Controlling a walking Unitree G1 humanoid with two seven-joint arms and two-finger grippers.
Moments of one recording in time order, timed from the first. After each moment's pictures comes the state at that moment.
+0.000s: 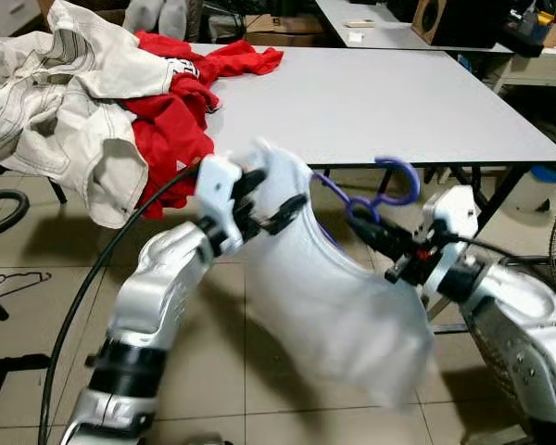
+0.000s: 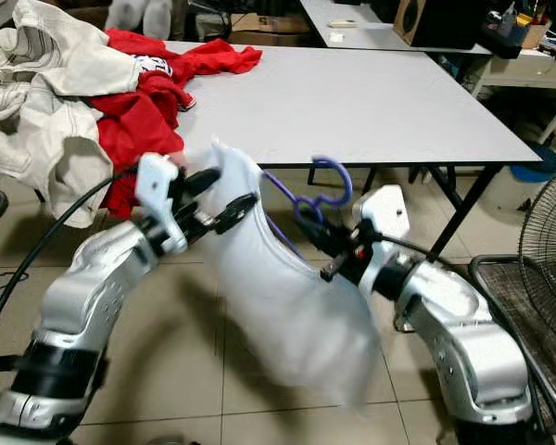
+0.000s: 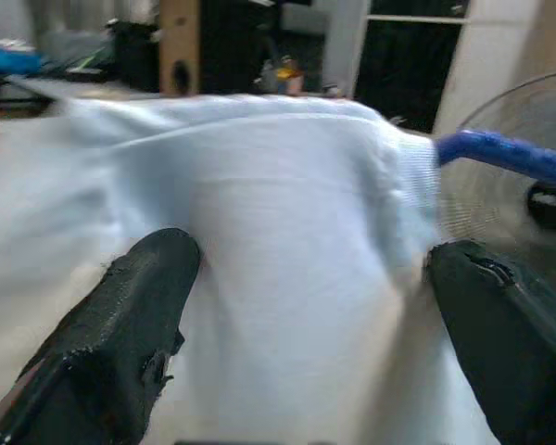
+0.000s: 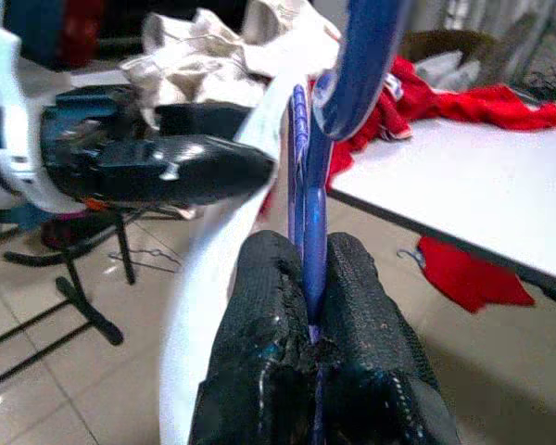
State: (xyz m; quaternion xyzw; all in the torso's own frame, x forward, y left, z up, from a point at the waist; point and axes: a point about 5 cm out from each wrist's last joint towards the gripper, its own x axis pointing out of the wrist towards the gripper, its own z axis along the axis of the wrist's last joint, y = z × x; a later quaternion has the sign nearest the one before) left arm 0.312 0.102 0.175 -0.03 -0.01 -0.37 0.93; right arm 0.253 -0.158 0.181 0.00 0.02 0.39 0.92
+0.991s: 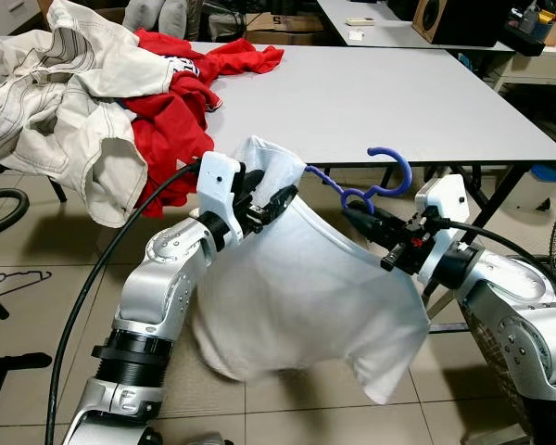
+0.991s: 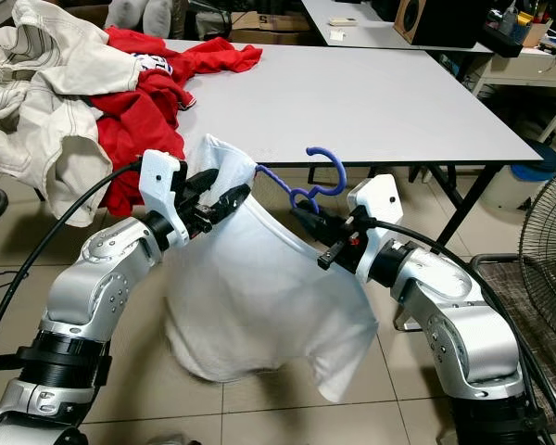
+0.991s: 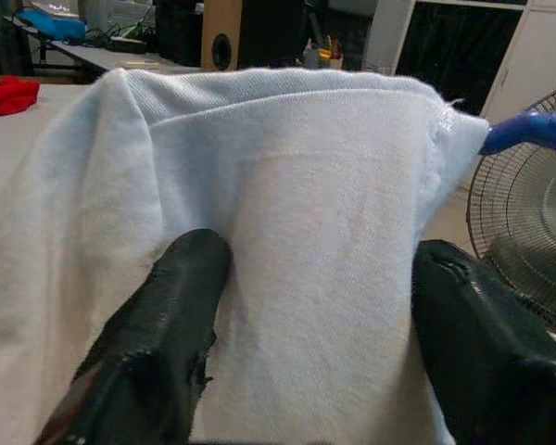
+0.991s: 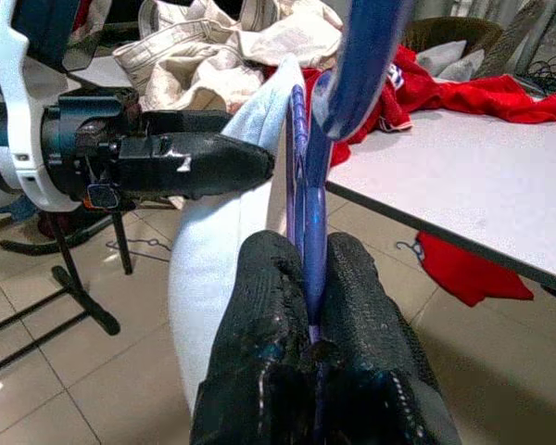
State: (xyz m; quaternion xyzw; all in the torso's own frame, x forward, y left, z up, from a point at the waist) left arm 0.323 0.107 0.168 -0.04 0.02 -0.32 0.95; right arm 0.267 -0.157 0.181 -0.02 0.03 0.39 0.92
